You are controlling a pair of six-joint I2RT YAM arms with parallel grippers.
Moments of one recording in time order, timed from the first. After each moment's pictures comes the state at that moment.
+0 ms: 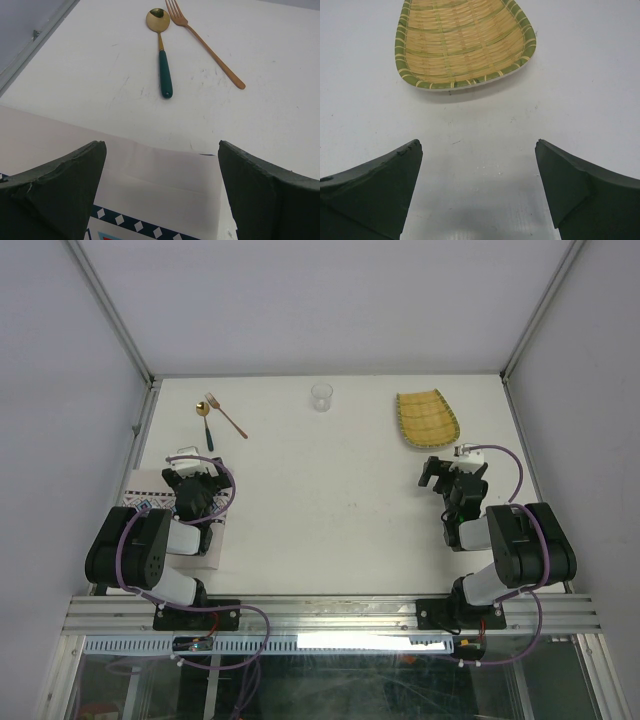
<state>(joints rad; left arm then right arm) -0.07 1.50 0.20 1.17 -0.28 -0.10 0.07 1.50 0.23 1.06 0.14 0.11</state>
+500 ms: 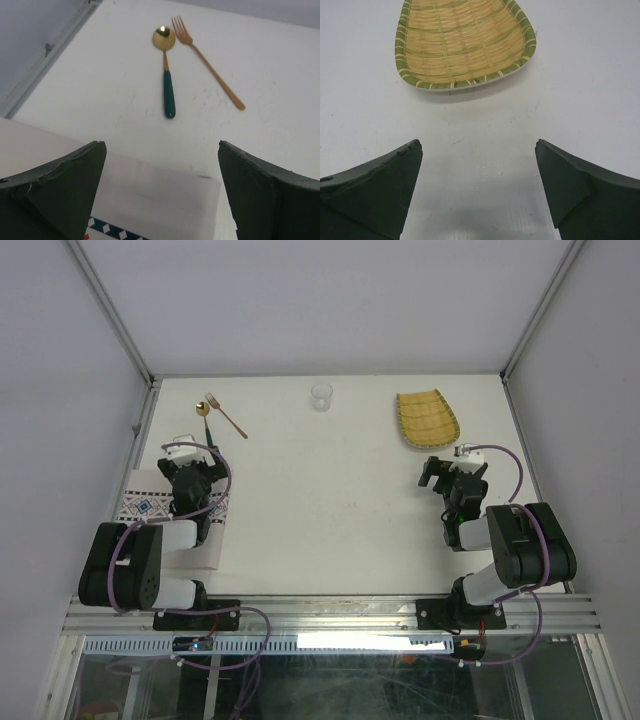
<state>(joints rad) -0.07 1.41 0.27 0.98 -0.32 -0.11 0.07 1.50 0.23 1.06 0.14 0.11</state>
